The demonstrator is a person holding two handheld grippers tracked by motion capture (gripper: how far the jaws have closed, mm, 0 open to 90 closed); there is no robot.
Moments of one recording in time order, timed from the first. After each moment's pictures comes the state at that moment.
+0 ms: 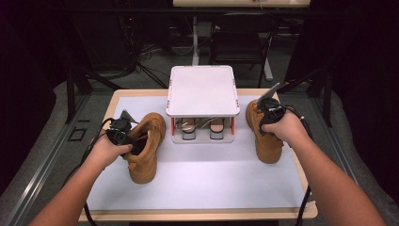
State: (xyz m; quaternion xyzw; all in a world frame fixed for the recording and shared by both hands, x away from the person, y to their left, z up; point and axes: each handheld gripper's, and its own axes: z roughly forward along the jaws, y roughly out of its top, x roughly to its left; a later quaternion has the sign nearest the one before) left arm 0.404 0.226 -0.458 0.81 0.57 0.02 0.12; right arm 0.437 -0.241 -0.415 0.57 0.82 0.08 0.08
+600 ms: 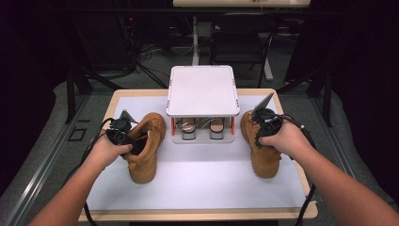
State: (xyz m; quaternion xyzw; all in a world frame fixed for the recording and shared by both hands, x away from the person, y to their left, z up) left arm 0.405 0.226 -0.459 0.81 0.57 0.02 0.12; right arm 0.390 -0.217 -0.405 0.52 0.85 0.06 0.04
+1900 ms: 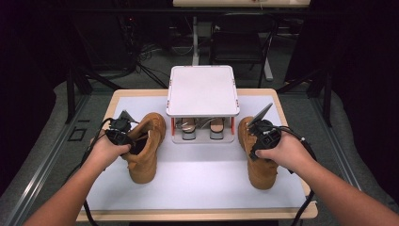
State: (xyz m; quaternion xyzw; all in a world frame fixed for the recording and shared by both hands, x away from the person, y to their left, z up) left arm 0.400 0.225 -0.455 0.81 0.58 0.04 0.12; right arm 0.357 -0.207 -0.409 0.51 0.86 0.09 0.02
